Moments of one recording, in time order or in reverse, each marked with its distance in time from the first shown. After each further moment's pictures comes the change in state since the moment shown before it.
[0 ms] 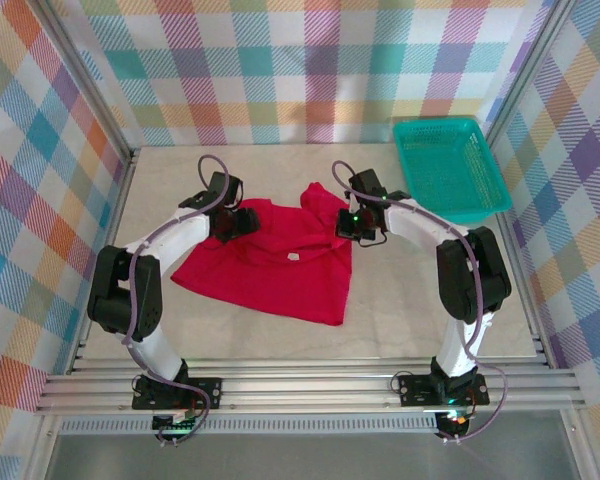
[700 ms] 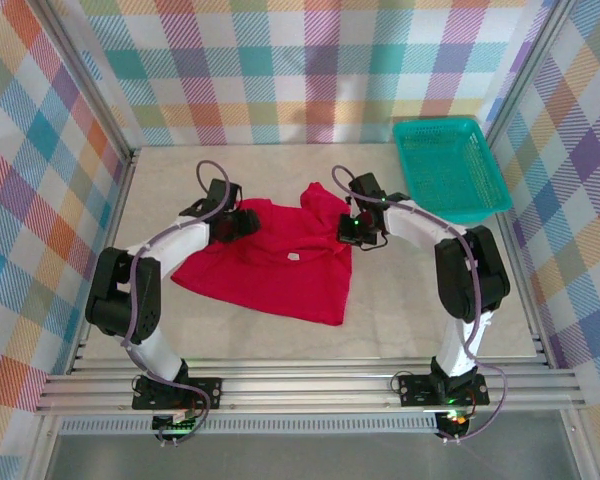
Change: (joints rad) left arm 0.000 -0.024 -0.079 0.164 -0.015 -0.021; right arm 0.000 0.005 -0.021 -0.021 0.000 0.000
